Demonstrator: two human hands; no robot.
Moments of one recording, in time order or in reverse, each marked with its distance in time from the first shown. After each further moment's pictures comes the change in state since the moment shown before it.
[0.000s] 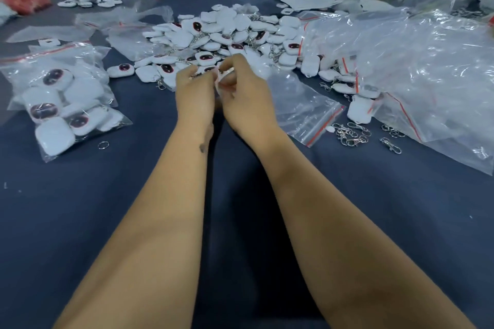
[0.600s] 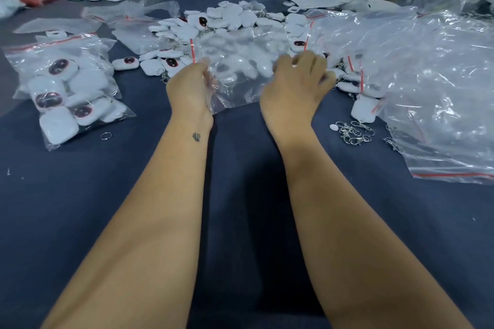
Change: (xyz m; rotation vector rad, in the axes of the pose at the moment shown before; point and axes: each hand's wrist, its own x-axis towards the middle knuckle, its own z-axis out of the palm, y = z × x) left_hand -0.001 0.012 -0.003 -0.276 0.133 -0.110; right_hand 0.003 0.019 -0.034 -0.819 0.257 0.135
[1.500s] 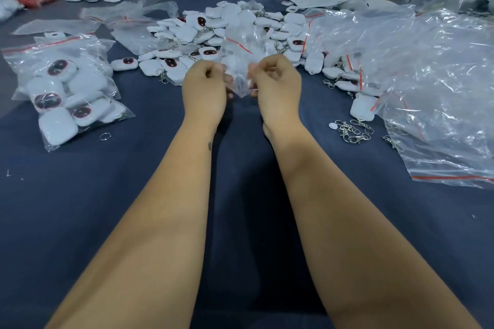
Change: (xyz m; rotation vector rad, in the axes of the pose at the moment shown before) left_hand -0.006 -0.014 0.002 0.558 -0.162 0.328; right_hand -0.004 -0.016 0.006 1.304 -0.122 0.355
